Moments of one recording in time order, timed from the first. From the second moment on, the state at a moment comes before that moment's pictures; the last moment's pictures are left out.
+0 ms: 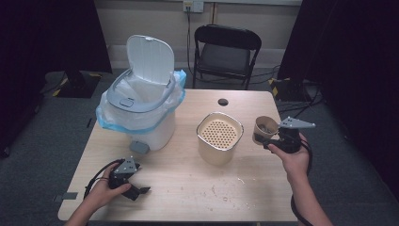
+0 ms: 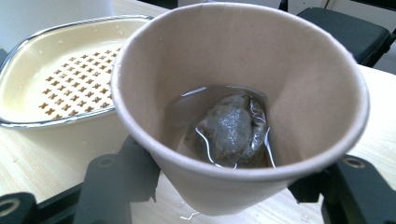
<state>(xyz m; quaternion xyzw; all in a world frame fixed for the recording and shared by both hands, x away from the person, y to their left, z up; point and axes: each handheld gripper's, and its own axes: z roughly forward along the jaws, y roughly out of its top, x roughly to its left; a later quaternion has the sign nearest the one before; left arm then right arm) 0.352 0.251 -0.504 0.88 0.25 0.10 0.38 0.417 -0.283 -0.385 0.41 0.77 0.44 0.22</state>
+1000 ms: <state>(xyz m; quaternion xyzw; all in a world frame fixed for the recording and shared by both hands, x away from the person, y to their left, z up) 0.352 0.251 -0.504 0.88 0.25 0.10 0.38 0.462 -0.259 -0.368 0.41 0.77 0.44 0.23</state>
